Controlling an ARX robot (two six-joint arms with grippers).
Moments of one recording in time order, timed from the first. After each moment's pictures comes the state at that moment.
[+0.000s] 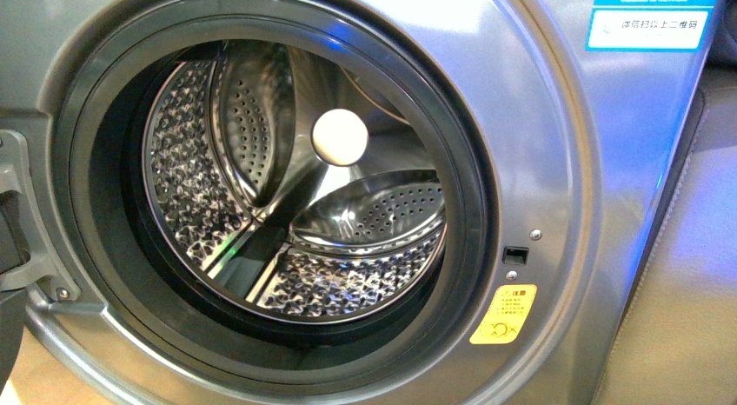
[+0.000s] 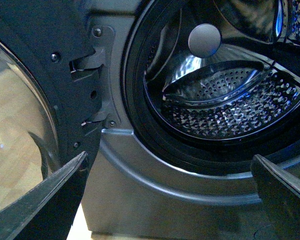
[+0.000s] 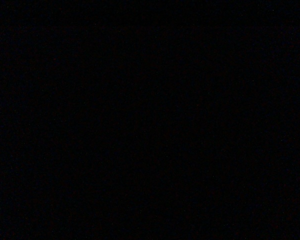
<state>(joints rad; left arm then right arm) 0.00 0.00 0.01 0.00 0.00 0.00 -0.83 2.80 0.78 0.76 -0.13 -0.17</state>
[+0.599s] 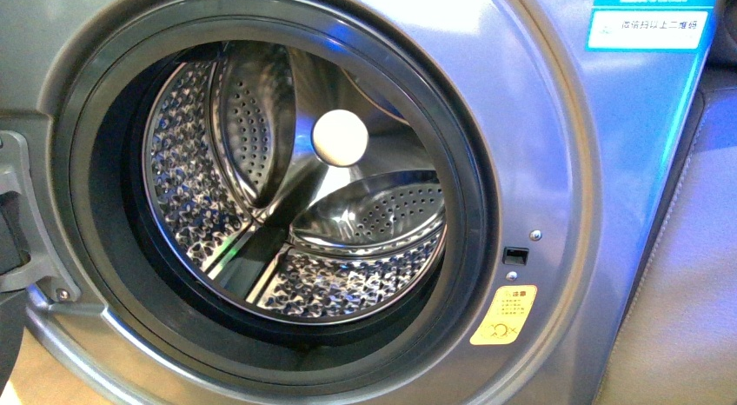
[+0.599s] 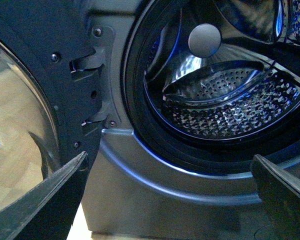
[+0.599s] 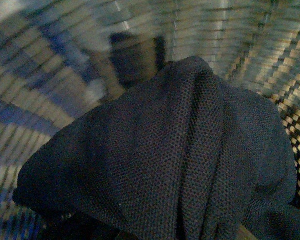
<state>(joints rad) 0.00 0.00 0.01 0.00 0.00 0.00 -0.84 2.02 0.51 0.74 -0.33 -0.11</state>
